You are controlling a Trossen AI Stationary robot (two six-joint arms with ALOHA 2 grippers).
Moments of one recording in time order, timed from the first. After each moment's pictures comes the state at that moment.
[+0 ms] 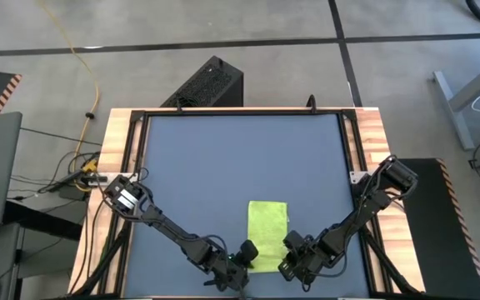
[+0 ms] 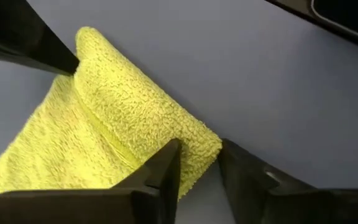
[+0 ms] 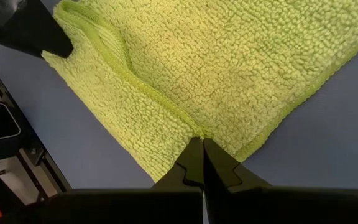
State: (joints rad) left arm -0.58 2.21 1.46 -0.10 -0.27 0.41; right arm 0.78 1.80 0.98 -0.26 0.27 1.62
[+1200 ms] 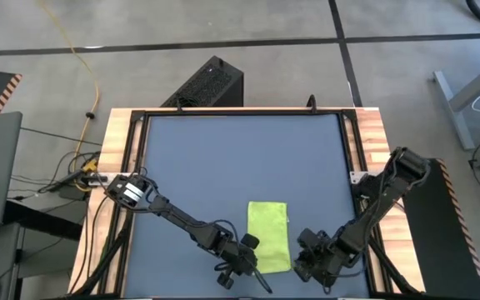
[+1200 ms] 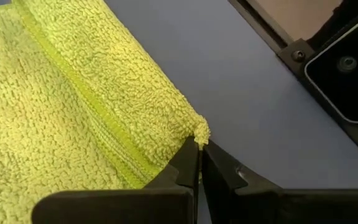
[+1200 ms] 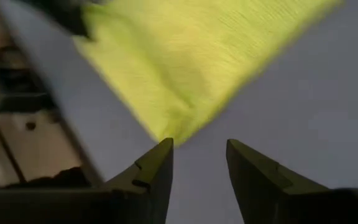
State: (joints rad) left arm -0.48 2.21 1.46 -0.15 0.13 0.03; right arm 0.90 1.62 0.98 -0.45 0.36 1.58
